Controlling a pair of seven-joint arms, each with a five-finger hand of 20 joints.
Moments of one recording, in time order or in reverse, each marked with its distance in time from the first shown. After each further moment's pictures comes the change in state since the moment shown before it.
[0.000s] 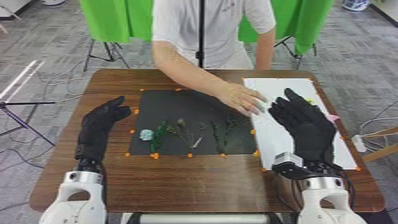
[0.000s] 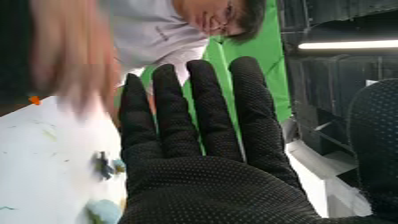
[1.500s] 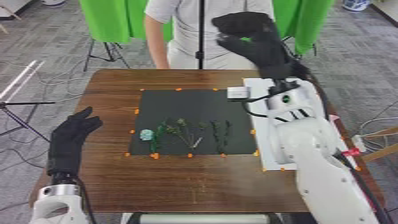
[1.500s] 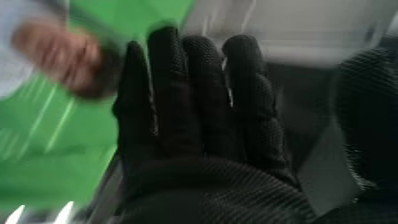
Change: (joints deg) left arm 5.9 -1.6 -7.1 -1.2 -3.7 5.1 -0.8; right arm 37.8 13.7 -19.0 6.5 -40.4 9.1 3.9
